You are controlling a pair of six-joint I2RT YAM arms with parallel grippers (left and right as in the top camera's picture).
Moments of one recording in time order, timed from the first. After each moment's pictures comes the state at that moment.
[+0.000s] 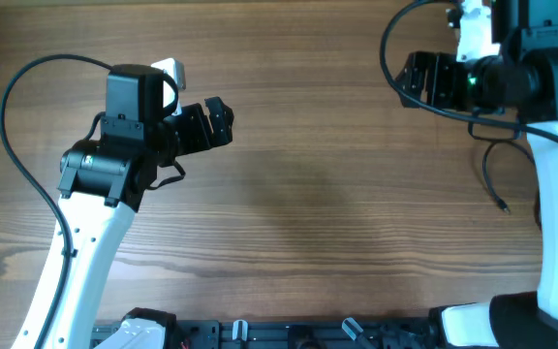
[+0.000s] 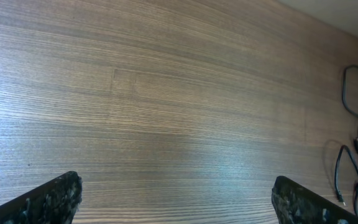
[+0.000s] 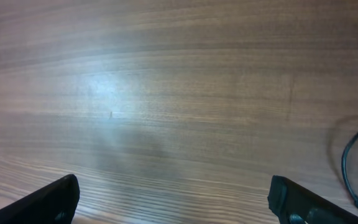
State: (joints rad) left arm -0.20 1.27 1.27 -0.85 0.17 -0.42; right arm 0.11 1.59 1.98 -1.43 -0.18 0.18
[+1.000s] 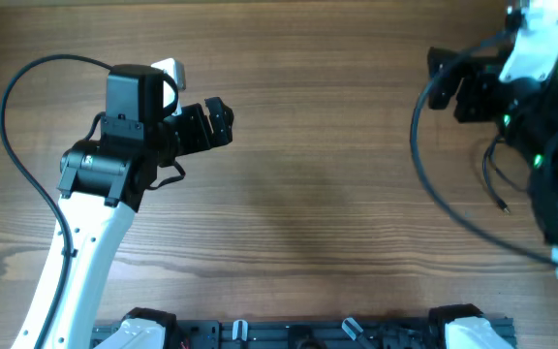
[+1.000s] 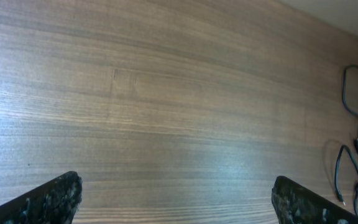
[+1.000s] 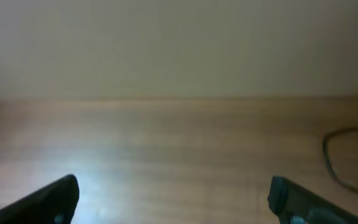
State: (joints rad) left arm -0.20 1.27 1.27 -0.85 0.17 -0.42; right arm 0.11 1.15 1.55 -0.85 -0.07 0.11
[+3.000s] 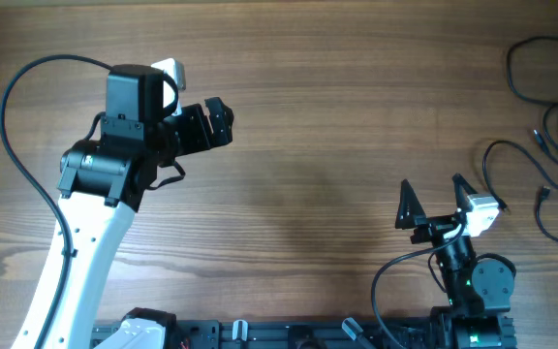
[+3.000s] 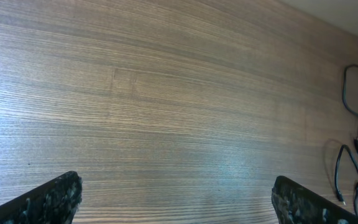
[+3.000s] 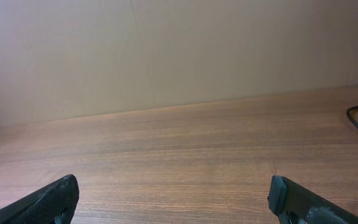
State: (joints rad) left arm -0.20 1.27 1.27 -0.85 0.17 -0.42; right arm 0.03 0.02 0.01 0.01 -0.14 0.20
